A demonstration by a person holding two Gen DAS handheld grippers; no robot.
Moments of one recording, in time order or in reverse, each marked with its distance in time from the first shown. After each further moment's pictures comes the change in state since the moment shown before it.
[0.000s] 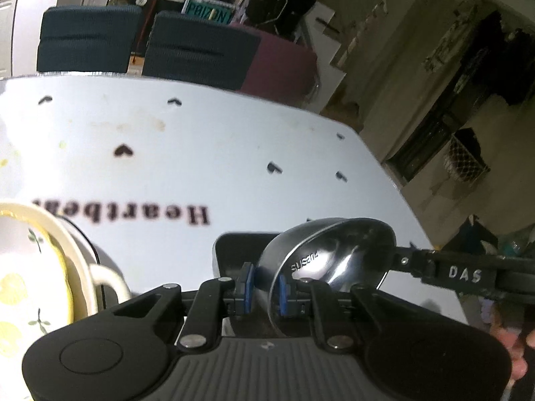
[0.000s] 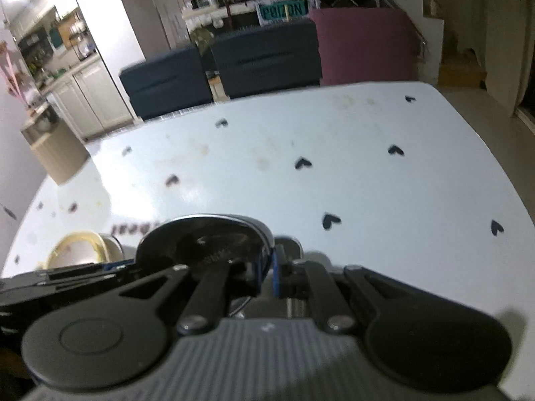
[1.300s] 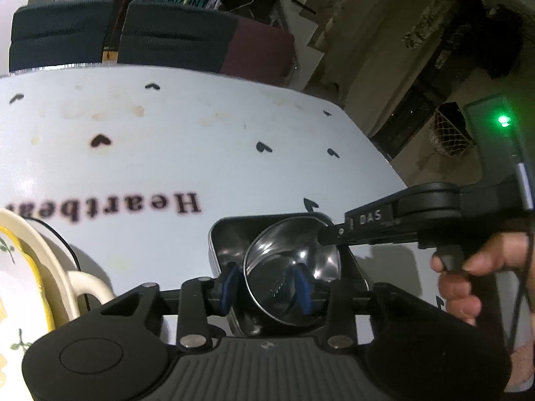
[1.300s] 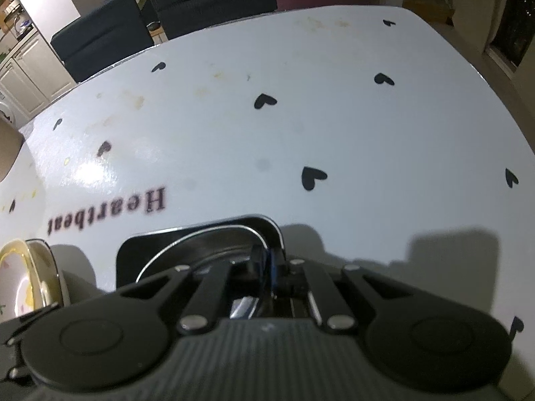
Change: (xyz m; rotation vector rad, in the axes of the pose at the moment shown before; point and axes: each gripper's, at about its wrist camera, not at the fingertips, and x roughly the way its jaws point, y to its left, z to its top) left arm 0.020 0.009 -0.010 0.090 0.037 -0.059; right arm 0.090 -0.005 0.013 0.131 0.196 -0.127
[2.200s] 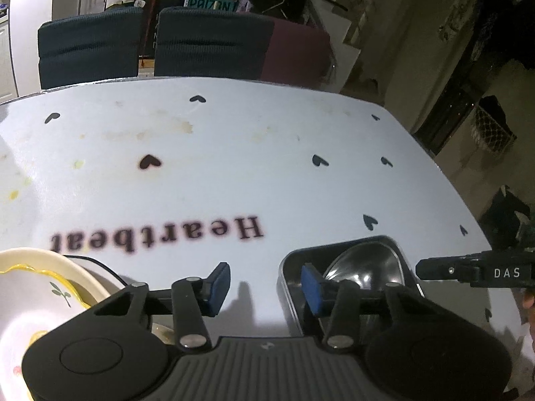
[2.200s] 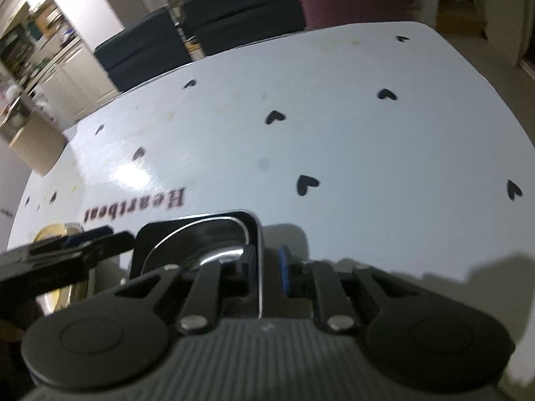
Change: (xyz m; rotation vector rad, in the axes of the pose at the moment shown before) left arm 0.010 0.024 0.025 0.017 0.020 0.172; right arm -0.034 -0.052 -0.009 -0.080 -0.035 0.181
